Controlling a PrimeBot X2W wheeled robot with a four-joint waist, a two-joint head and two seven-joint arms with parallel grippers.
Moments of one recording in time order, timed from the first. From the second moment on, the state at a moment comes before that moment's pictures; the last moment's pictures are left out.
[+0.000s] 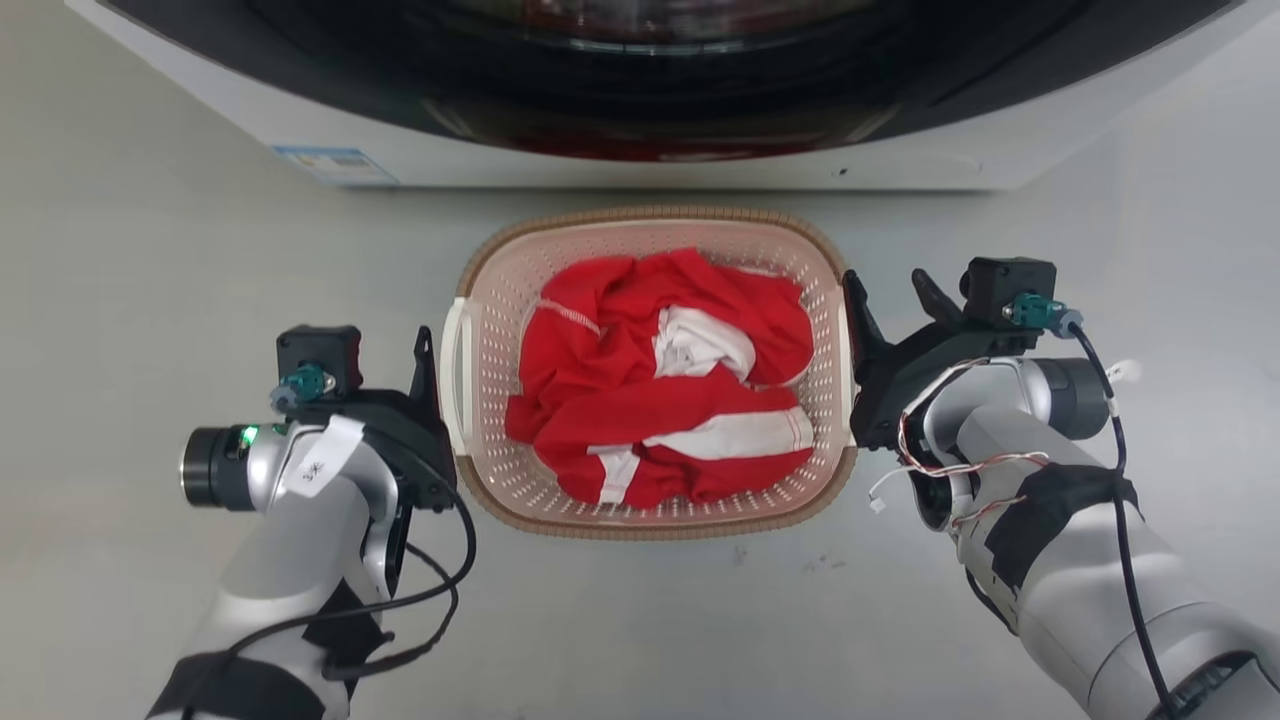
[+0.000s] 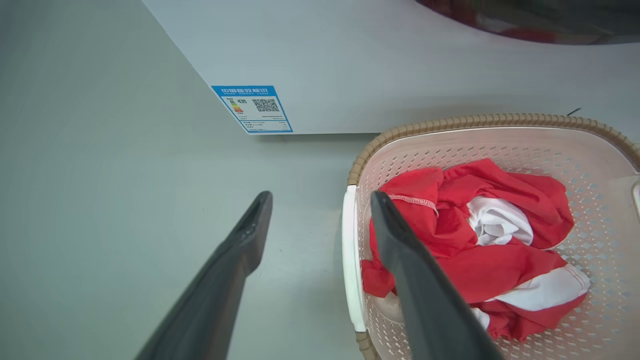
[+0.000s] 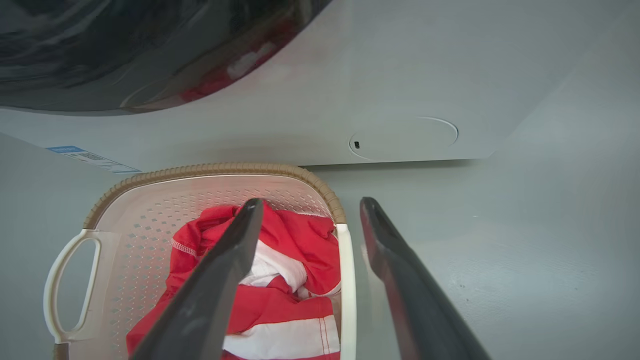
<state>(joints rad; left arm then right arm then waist) -0.84 0.07 -0.53 1.15 -0.61 0.08 -0.25 -0.99 -0.08 0.95 1.15 1.00 -0.06 -0.25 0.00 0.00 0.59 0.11</state>
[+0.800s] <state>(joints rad) -0.45 0.14 -0.44 0.84 -0.54 0.11 -0.25 -0.62 -0.11 0.76 0.88 0.90 -0.09 -0.25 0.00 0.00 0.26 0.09</state>
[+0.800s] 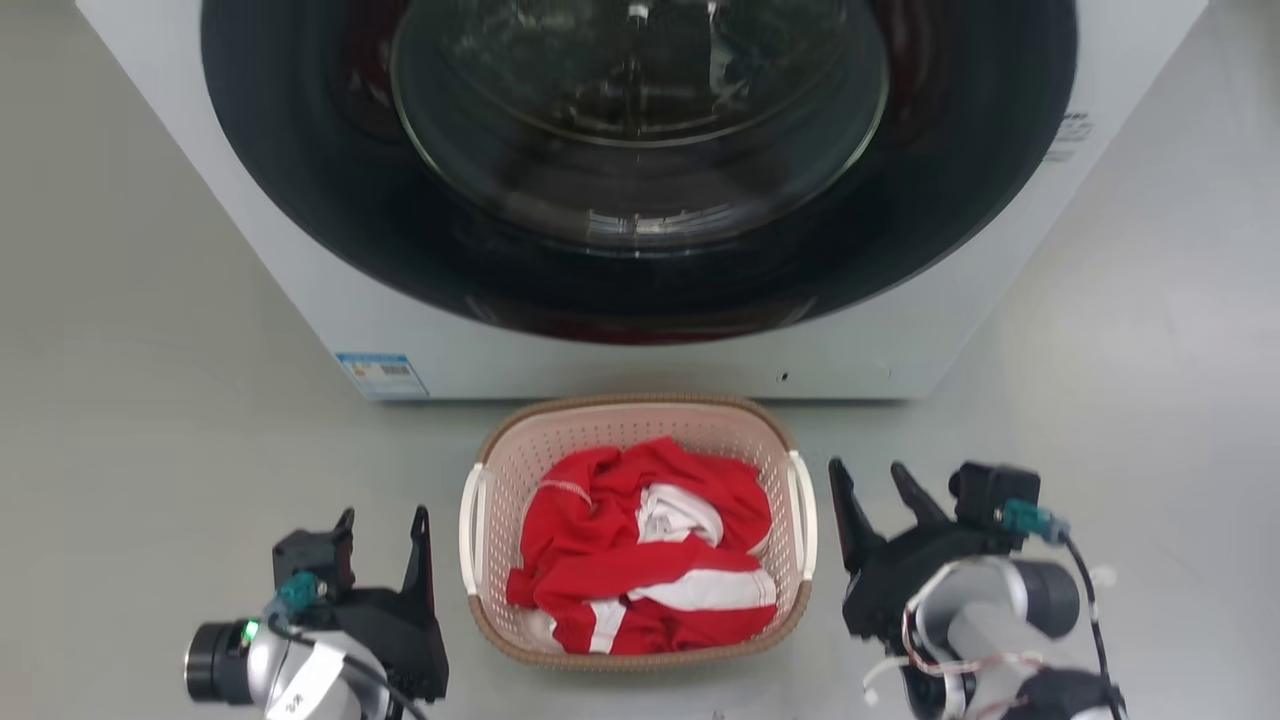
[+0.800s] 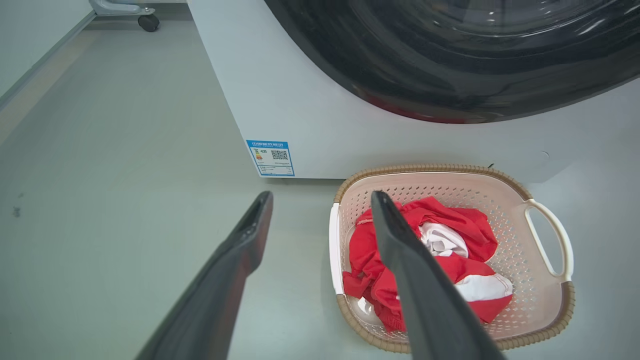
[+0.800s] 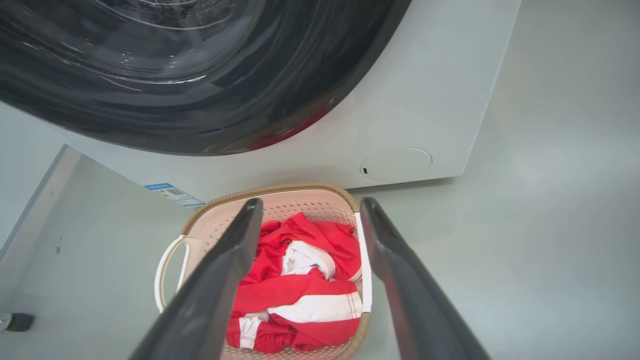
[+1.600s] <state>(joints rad) 0.01 0.16 -0.30 0.42 -0.43 0.12 -0.25 -0.16 -0.13 0.54 0.44 0.64 -0.12 -0.25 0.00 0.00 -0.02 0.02</state>
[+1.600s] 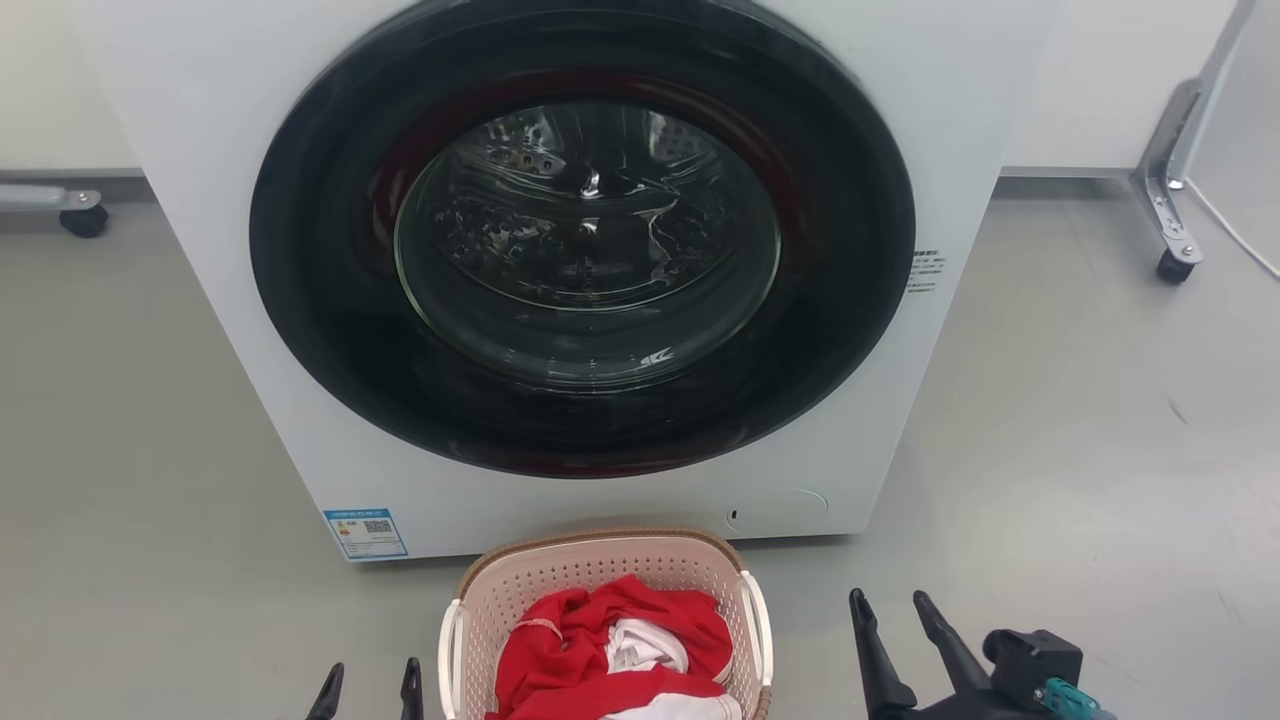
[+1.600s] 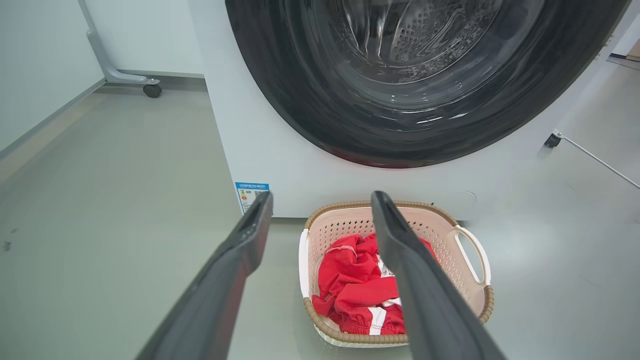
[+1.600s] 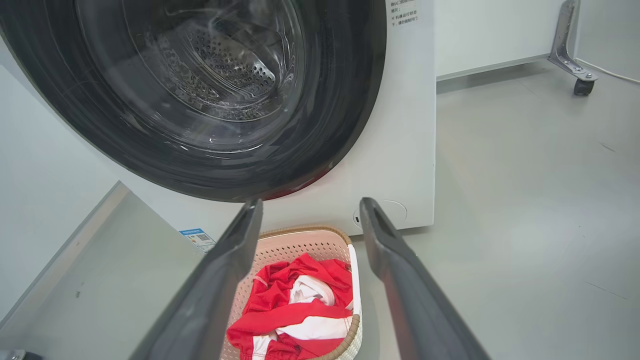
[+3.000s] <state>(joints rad) 0.13 0.11 -0.17 0.15 -0.24 0.12 -0.25 0.02 -0.07 0.30 0.19 0.37 -0.12 -0.25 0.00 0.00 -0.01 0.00</state>
